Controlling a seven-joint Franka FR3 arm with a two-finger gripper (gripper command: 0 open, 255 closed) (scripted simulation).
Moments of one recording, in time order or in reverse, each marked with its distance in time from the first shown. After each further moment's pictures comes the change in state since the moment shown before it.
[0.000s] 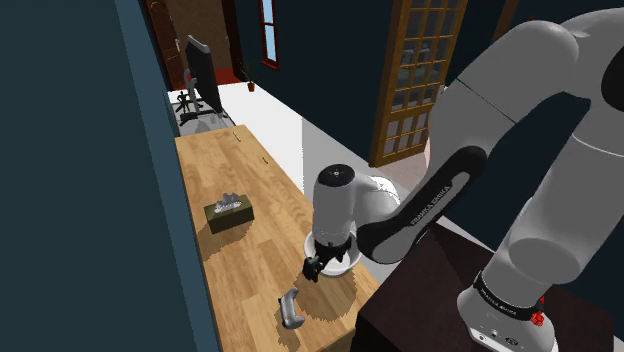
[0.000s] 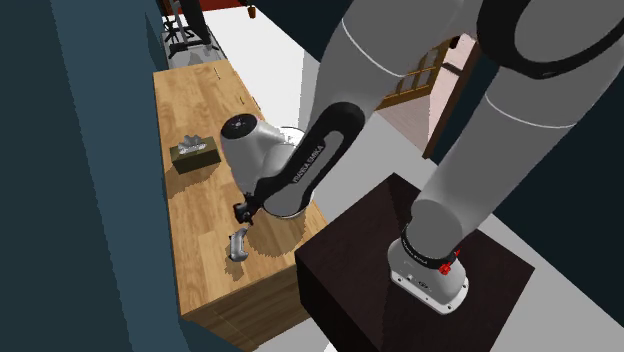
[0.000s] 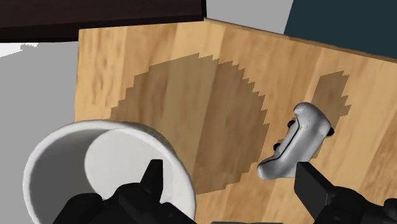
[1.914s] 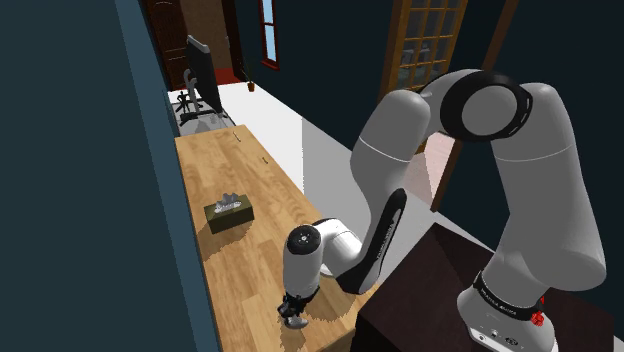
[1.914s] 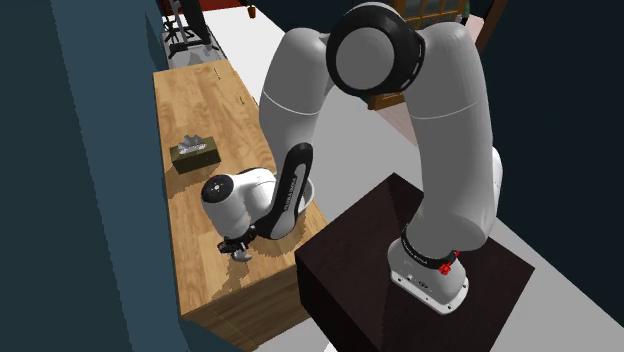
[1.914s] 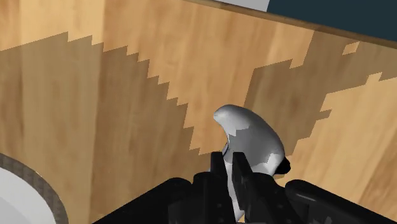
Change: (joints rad) arm 0.305 0.548 -0.281 0.315 -0.667 0.152 0.606
